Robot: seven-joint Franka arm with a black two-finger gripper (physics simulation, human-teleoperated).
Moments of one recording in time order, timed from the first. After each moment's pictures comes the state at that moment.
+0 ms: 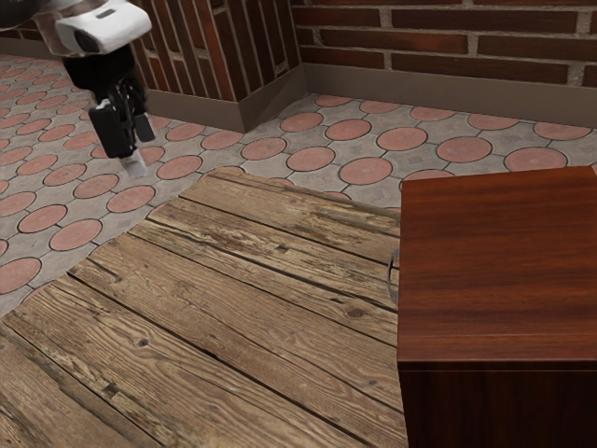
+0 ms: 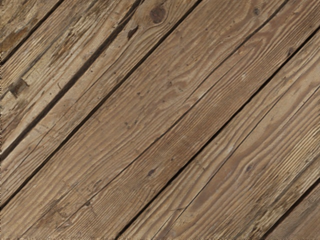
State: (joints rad) arm 0.33 0.08 -0.12 -1.12 0.01 1.27 1.00
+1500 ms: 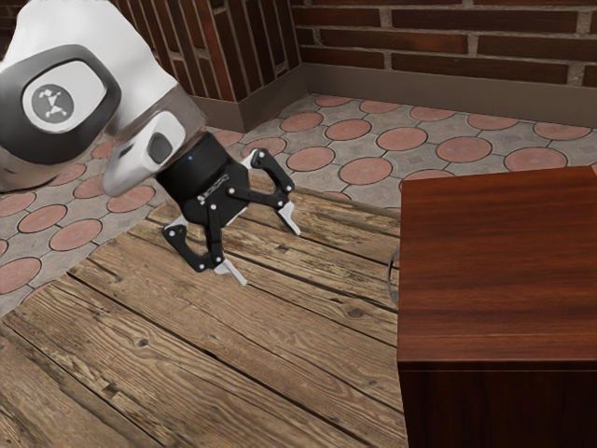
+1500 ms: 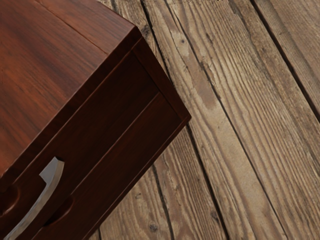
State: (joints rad) arm -0.14 -0.26 0.12 -1.81 -0.39 1.73 1.93
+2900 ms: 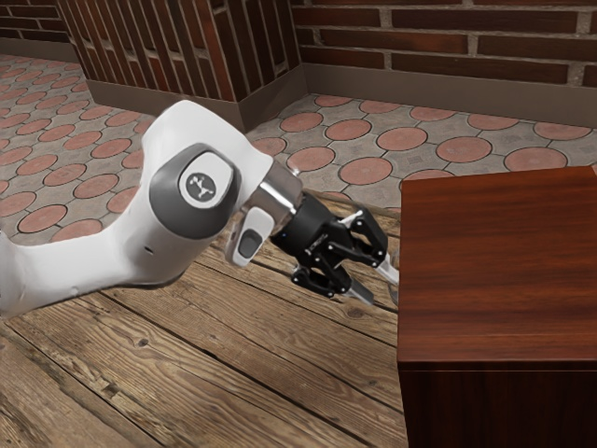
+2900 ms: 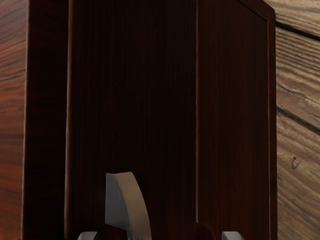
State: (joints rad) arm -0.19 -0.03 0.12 -1.91 -0.75 2.15 2.90
